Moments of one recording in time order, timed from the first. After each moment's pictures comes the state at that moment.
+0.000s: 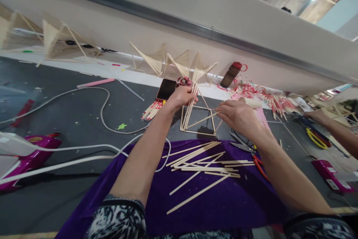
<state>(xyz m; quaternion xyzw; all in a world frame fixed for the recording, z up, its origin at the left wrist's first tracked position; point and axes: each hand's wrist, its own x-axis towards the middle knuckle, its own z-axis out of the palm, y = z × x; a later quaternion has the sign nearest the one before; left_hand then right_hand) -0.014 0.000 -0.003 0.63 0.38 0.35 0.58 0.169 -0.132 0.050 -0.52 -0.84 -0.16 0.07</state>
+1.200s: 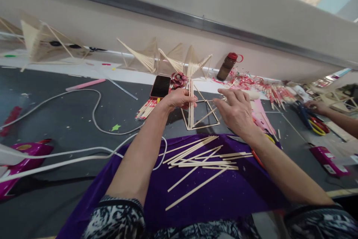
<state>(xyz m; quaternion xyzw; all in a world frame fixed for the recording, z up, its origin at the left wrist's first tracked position) -0.013 -0.006 -0.010 0.65 0.35 0.21 0.64 0.175 -0.142 0.022 -0.53 -0.78 -0.31 0.15</state>
